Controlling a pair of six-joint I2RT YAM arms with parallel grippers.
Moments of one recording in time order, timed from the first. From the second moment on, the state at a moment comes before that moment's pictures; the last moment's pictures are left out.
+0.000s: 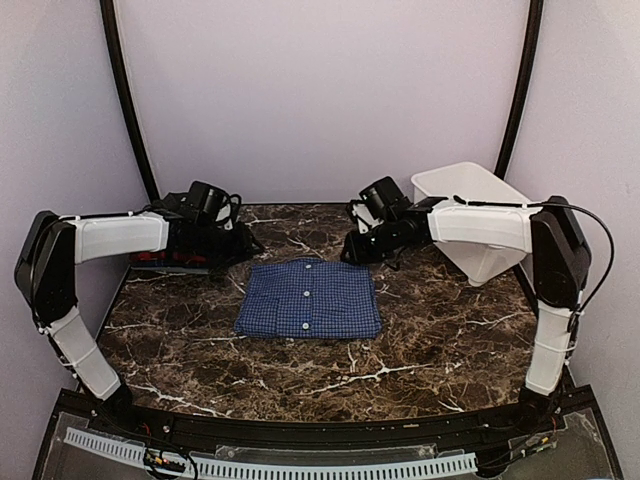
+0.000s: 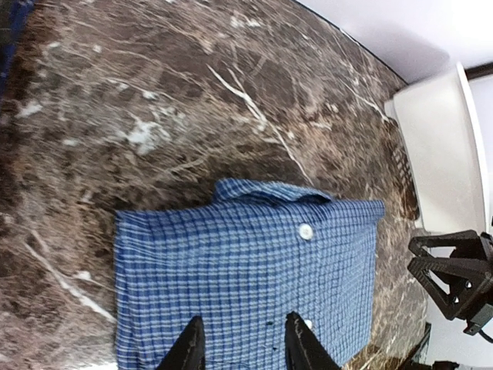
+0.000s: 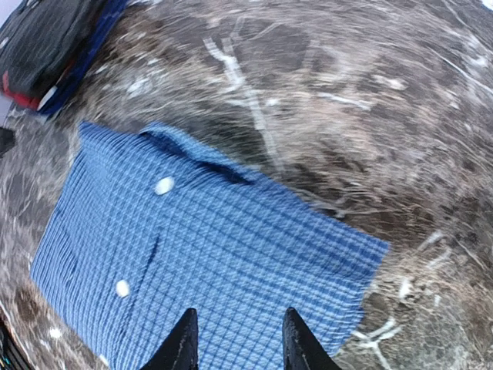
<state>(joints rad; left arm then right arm) -0.41 1.68 1.16 -0.27 0.26 -0.68 0.69 1.92 1.48 -0.43 -0.09 0.36</state>
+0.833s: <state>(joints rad) -0.48 2.09 1.41 -0.28 0.21 -0.63 0.62 2.20 1.62 -0.42 -0.18 0.35</state>
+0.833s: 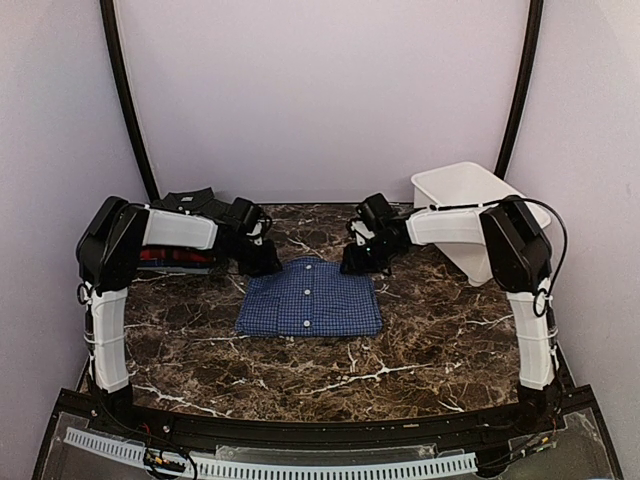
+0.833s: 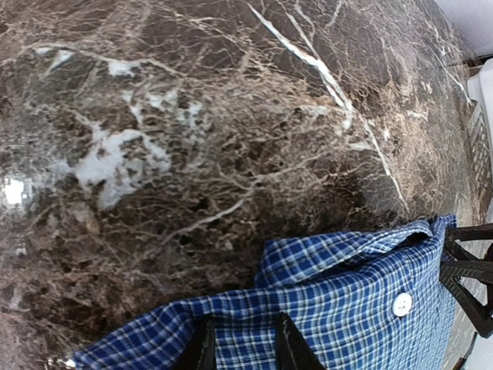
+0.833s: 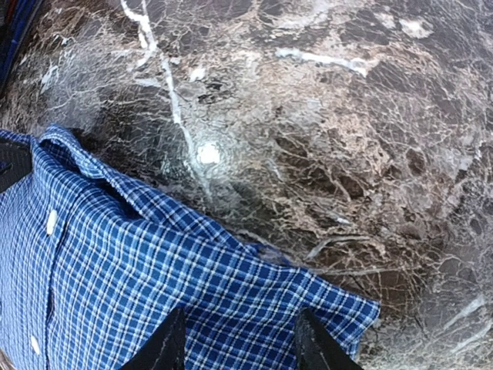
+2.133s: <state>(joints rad) -0.61 1.55 0.76 -0.19 0.36 -0.81 0.74 1.79 1.06 -0.27 -0.28 0.46</state>
